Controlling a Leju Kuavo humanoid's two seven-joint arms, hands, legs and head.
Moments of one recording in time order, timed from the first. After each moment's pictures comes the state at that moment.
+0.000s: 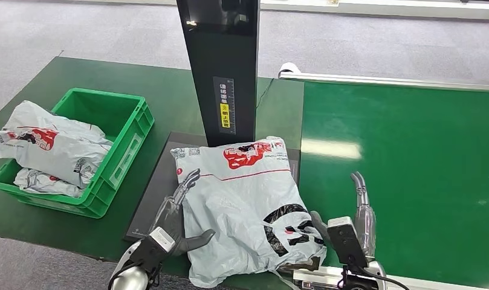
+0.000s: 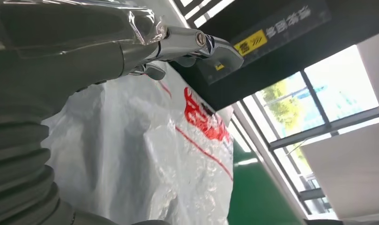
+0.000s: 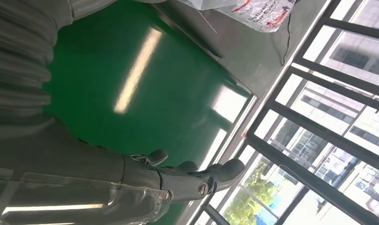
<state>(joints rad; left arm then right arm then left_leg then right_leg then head) -0.02 -0.13 -0.09 -1.36 -0.41 0.08 -0.45 0.09 0.10 0.09 -1.47 0.59 -0.23 -0.36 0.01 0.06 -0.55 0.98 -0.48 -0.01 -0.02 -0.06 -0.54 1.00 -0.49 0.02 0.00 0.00</state>
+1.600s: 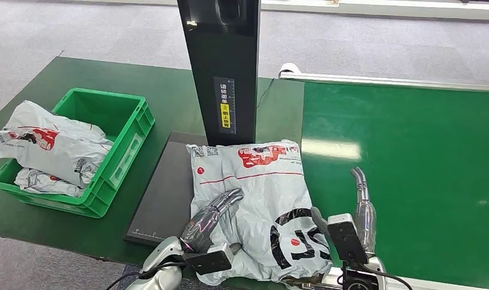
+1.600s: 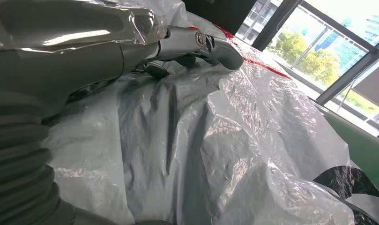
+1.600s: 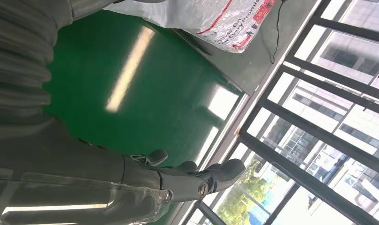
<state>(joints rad) -0.23 -0.13 -0.30 -0.91 -0.74 0.32 -0.44 0.06 0.11 0.08 -1.47 0.60 -0.21 -0.38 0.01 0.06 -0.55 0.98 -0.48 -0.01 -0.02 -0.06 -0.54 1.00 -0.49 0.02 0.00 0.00</state>
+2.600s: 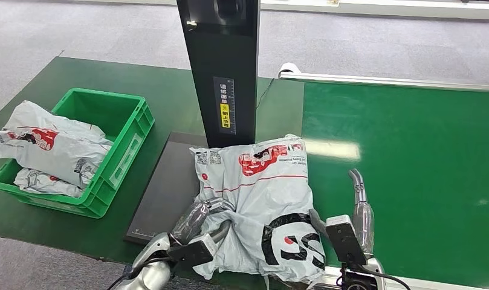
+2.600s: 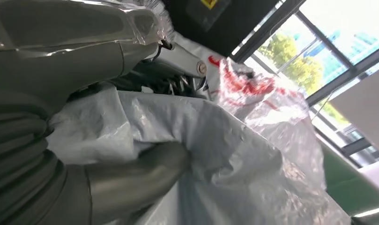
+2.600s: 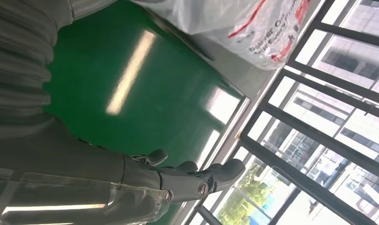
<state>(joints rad) -0.17 -0.09 -0.25 -1.13 -0.57 0.17 -0.43 0.07 0.11 0.08 -1.47 0.60 -0.21 -0.38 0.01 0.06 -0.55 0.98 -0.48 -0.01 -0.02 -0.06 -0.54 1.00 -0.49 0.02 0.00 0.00</state>
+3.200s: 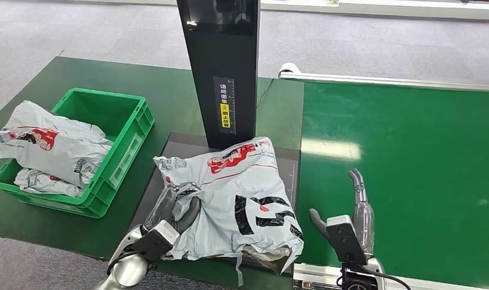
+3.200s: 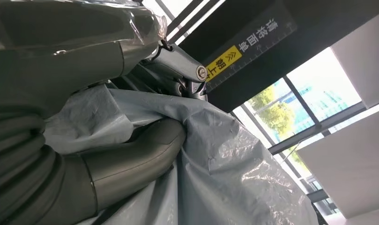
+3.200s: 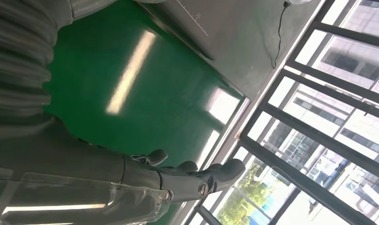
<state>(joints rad) -0.11 -0.06 -0.13 -1.36 -0.44 0.14 -0.46 0.07 0.10 0.08 -1.47 0.60 -0.21 -0.38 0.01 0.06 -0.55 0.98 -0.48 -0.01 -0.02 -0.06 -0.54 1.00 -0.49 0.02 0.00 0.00</state>
